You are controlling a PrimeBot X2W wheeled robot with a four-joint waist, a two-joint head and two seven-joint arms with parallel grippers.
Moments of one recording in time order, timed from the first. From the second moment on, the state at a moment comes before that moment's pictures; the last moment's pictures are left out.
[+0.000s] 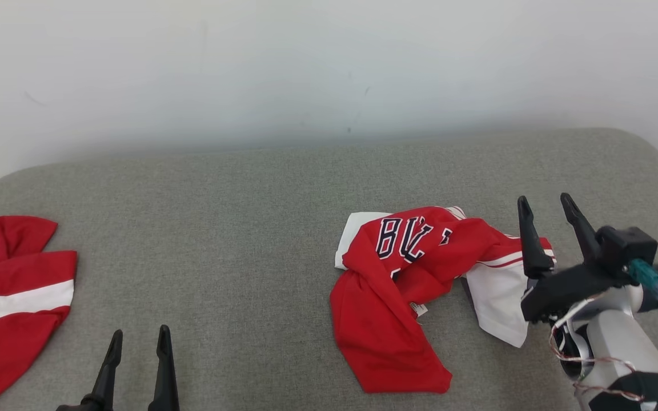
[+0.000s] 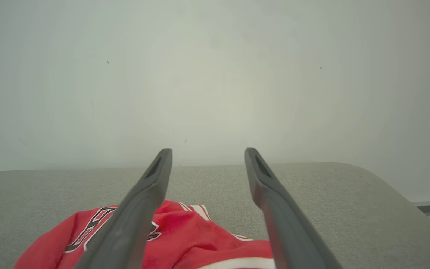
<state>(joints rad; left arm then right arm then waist) -0.02 0.05 -0.02 -0.01 -0.18 0.06 -0.26 -0.51 -0.24 0.23 0.53 0.24 0.13 -0.26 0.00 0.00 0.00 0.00</state>
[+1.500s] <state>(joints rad) -0.03 0.05 -0.01 -0.02 -0.16 0.05 -0.26 -0.33 -0.20 0.20 0.75 0.32 0.13 -0.23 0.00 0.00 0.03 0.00</state>
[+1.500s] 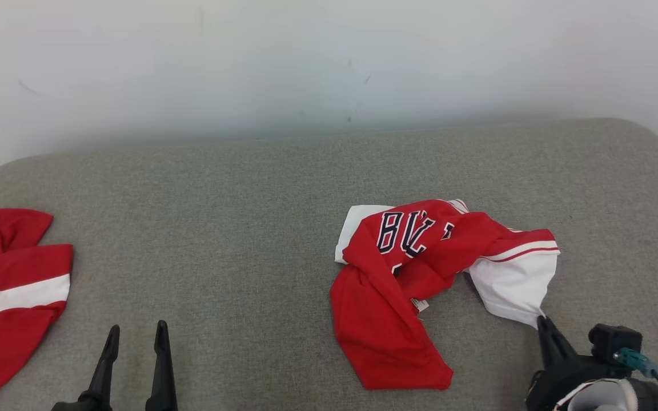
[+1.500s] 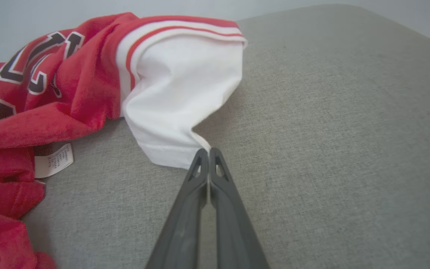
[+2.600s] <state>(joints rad) 0.01 0.05 -0.01 -0.03 -0.18 0.08 -0.26 0.09 -0.41 0.10 0.04 0.63 0.13 0.21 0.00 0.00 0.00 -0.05</state>
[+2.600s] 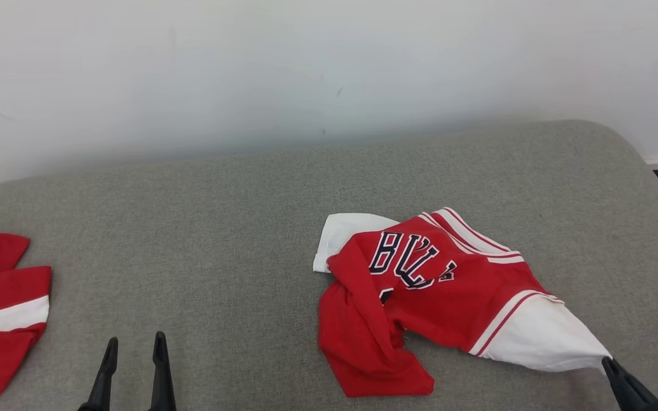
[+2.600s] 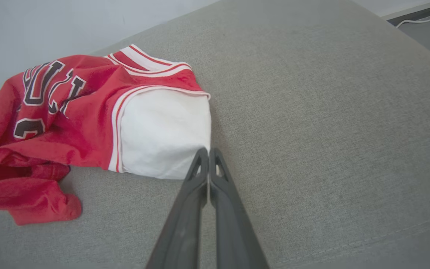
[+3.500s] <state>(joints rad) 0.00 0.05 -0.01 -0.03 -0.18 0.06 -0.26 -0.01 -0.30 0.09 0.04 0.34 0.13 -0.12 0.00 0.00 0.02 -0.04</state>
